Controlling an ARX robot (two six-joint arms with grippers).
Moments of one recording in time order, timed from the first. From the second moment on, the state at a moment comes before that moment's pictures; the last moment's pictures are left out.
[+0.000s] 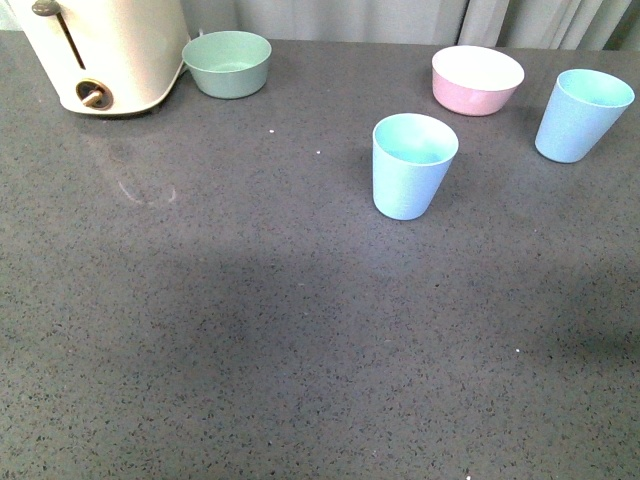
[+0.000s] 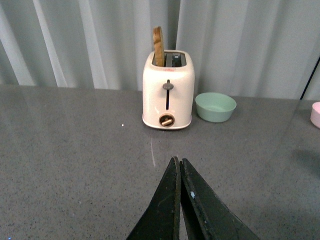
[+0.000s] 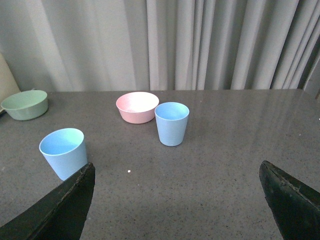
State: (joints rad) left arm 0.00 0.02 0.02 0.01 0.00 -0.01; right arm 0.00 0.00 0.02 0.00 0.00 0.00
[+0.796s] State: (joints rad) left arm 0.00 0.01 0.02 0.00 0.00 -0.01; right arm -0.22 0.91 0.41 0.20 -0.11 -0.13
